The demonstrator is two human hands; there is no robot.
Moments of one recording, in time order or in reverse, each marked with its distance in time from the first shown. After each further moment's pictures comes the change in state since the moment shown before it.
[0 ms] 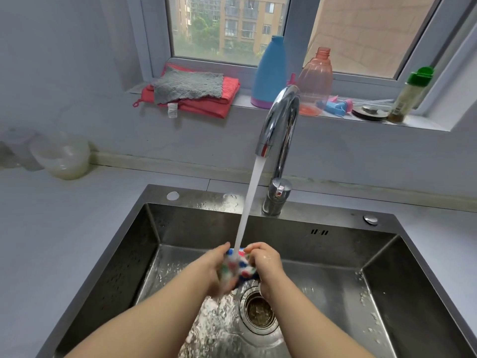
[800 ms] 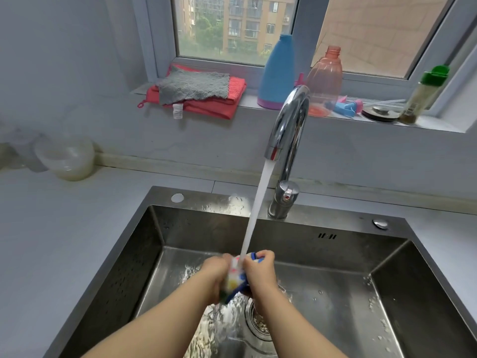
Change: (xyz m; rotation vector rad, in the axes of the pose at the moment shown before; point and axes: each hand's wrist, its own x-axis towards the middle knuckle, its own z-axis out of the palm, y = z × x) left_hand 0.020 -0.004 -0.010 0.304 0.084 0.298; right_hand 0.011 0.028 0.018 0.017 -0.049 -0.055
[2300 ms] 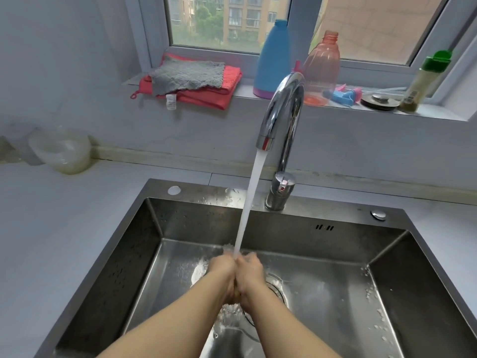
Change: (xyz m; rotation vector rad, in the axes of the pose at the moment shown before) left_hand 0.012 -0.020 0.029 -0.216 0.217 -0.025; right_hand 0.007 0.021 0.015 0.000 0.050 0.168
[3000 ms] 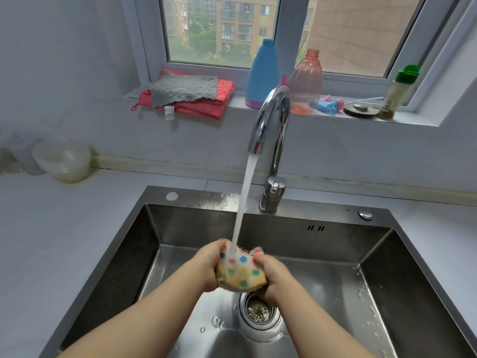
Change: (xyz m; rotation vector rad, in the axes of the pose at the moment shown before) left_hand -0.044 0.033 -0.023 0.048 -0.267 -0.055; right_hand -0.023 -0.027 -0.057 0.289 -0.172 0.197
